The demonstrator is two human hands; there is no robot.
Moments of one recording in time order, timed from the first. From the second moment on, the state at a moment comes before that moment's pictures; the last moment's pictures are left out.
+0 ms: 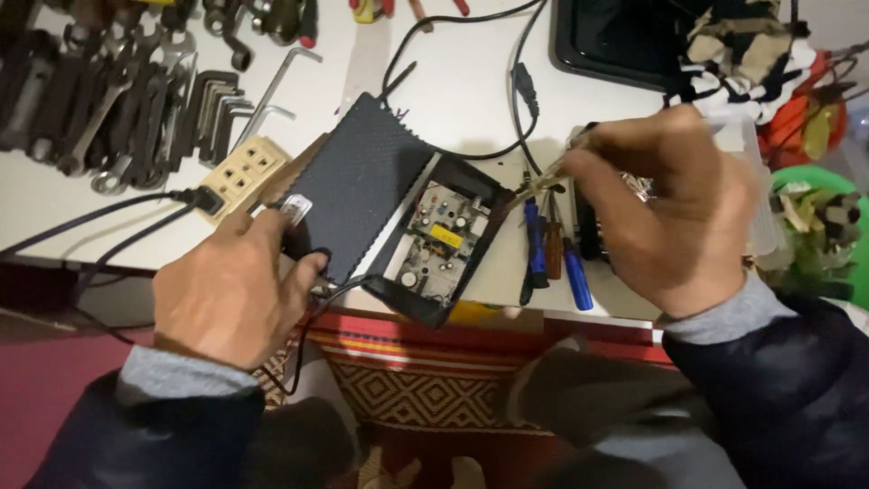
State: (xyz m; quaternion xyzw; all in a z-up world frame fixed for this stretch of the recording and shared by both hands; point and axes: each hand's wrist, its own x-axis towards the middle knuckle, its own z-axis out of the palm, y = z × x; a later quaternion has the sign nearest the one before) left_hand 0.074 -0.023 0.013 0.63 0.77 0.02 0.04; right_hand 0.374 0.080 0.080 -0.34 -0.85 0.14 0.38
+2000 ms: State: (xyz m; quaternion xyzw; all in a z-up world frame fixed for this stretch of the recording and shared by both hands) left_hand 0.167 -0.107 0.009 0.52 0.75 0.16 0.36; right_hand 0.399 -0.016 0.054 -0.38 -0.79 0.20 0.43
